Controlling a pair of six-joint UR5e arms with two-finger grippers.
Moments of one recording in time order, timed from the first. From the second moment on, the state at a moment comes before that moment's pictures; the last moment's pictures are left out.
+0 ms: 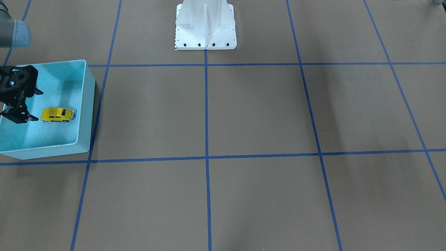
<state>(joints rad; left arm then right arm) -1.61 -1.51 -1.66 -1.44 -2.43 0.21 1.09 -1.59 1.82 -1.35 2.34 -0.87</state>
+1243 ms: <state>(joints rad) -1.61 -1.51 -1.66 -1.44 -2.43 0.21 1.69 -1.55 1.50 -1.55 2.38 -0.14</state>
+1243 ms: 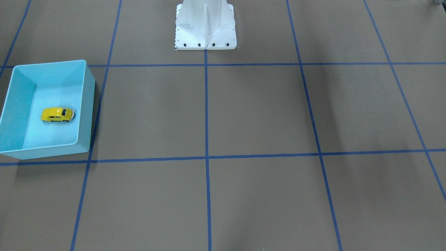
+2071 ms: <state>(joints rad) -1.61 -1.51 -1.67 -1.44 -2.43 0.21 1.57 -1.51 1.56 -1.55 2.38 0.25</state>
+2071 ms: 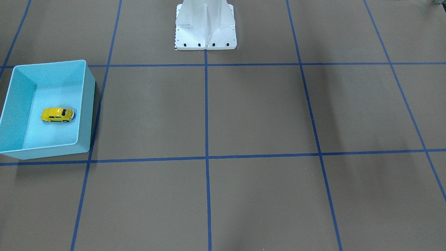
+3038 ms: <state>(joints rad) -1.61 -1.51 -1.67 -1.44 -2.43 0.21 1.51 -1.55 1.64 -1.55 2.37 0.30</state>
